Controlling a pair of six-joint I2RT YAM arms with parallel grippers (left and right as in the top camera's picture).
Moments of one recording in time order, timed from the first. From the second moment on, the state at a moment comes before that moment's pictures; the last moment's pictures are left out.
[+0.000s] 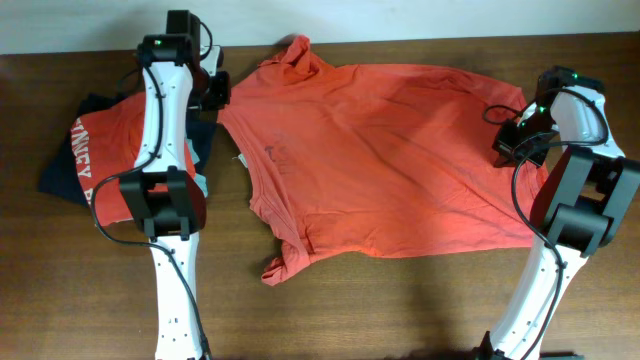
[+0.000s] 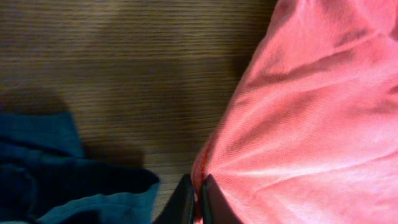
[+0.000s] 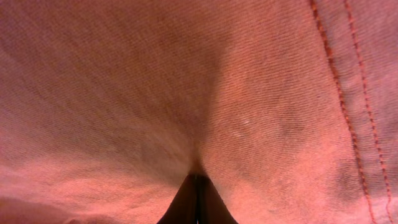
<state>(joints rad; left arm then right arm) -0.01 2.73 2.81 -1.39 0.16 -0.01 -0.35 2.42 1.99 -1.24 -0.18 0.23</state>
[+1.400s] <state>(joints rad) -0.21 1.66 1.75 -1.44 0.03 0.00 -0.52 1.74 2.01 -1.50 -0.36 0.18</state>
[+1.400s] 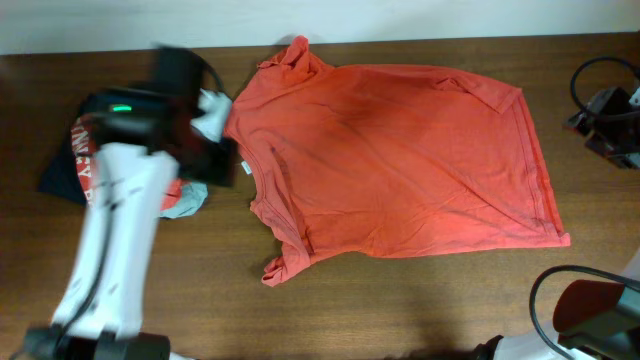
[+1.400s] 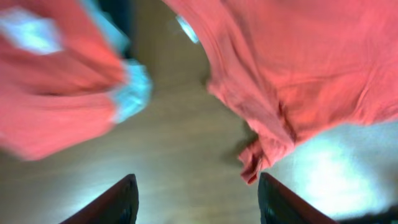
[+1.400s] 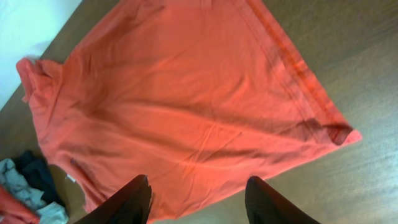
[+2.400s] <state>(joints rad) -0.09 1.91 1.23 -0.93 0.20 -0.12 -0.34 1.76 1.70 -1.33 -0.18 0.19</state>
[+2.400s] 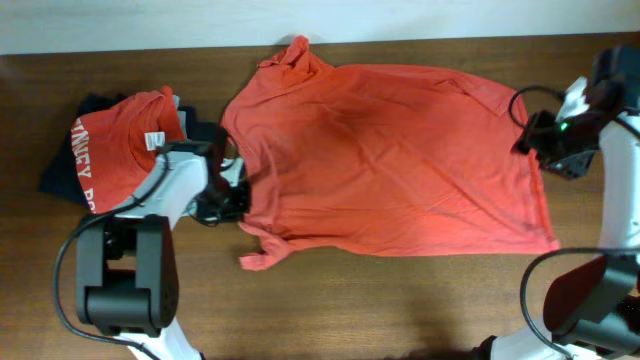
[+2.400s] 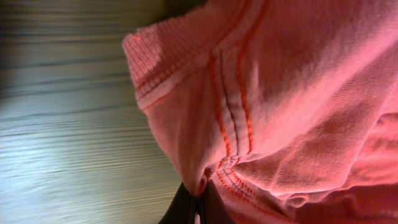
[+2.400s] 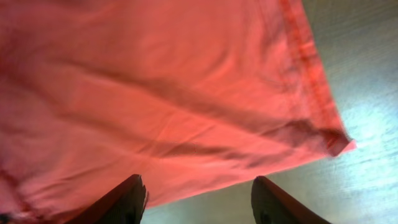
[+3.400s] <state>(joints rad) -0.03 1.91 1.24 -0.98 0.12 -0.13 -0.38 1.90 1.11 -0.48 -0.14 0.24</state>
